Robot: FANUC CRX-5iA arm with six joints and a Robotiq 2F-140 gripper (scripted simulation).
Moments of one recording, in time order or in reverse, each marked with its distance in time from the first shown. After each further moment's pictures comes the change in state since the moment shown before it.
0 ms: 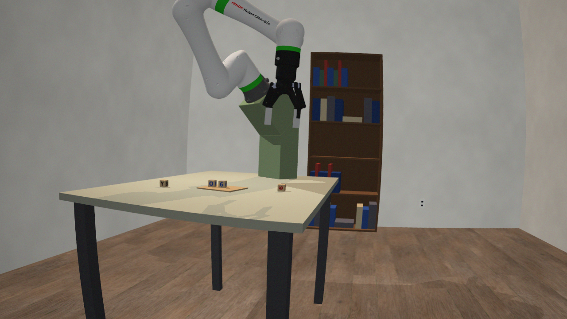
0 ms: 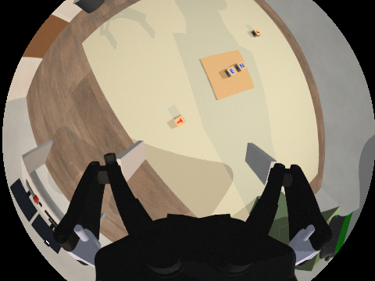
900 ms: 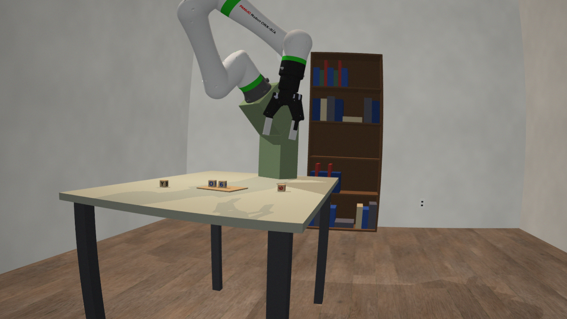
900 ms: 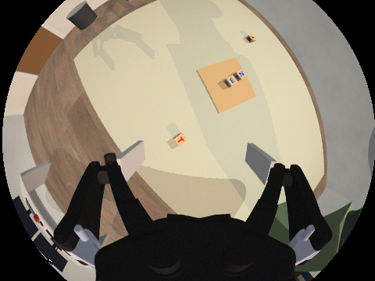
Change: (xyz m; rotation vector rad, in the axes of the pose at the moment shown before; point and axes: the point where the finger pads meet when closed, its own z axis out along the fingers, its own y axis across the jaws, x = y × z) arm 0.018 -0.010 0.040 -0.028 0.123 0.077
